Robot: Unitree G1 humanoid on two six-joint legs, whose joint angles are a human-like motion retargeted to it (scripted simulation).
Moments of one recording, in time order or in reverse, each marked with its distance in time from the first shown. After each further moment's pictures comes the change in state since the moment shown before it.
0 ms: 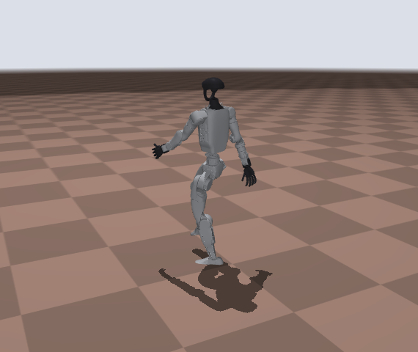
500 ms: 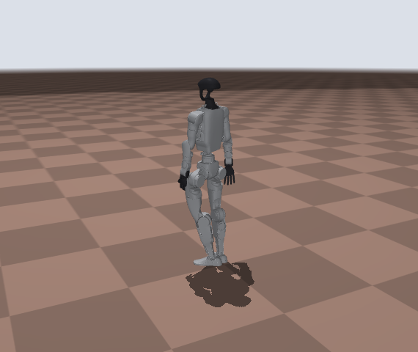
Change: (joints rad) left arm 0.560 -0.040 -0.017 0.252 0.150 0.091 -0.185; right arm -0.105 0.069 0.164 -0.138 -0.128 -0.066 0.025; waist 0.311 -0.189 -0.163; left_leg 0.060 -0.198 0.223 -0.151 -0.004 -0.066; right_leg 0.700 0.191 0.237 -1.121 -0.086 0.178
